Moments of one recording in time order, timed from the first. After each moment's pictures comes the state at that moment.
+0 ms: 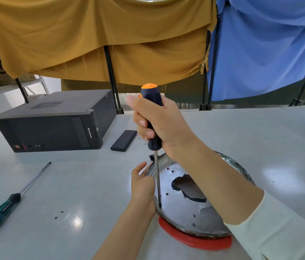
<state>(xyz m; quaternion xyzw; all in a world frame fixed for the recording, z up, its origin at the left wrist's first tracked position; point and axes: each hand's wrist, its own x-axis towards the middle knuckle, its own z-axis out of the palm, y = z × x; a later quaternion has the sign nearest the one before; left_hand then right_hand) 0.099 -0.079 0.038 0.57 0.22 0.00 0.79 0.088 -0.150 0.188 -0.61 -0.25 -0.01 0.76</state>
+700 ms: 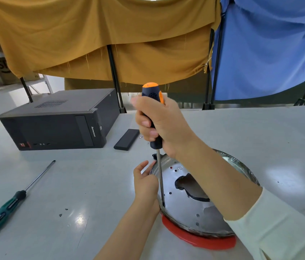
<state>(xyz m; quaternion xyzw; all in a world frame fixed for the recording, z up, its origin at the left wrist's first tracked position) 0.100 -0.081 0.038 0.55 0.22 0.02 0.81 0.096 -0.146 0.185 -0.58 -0.26 0.04 0.77</state>
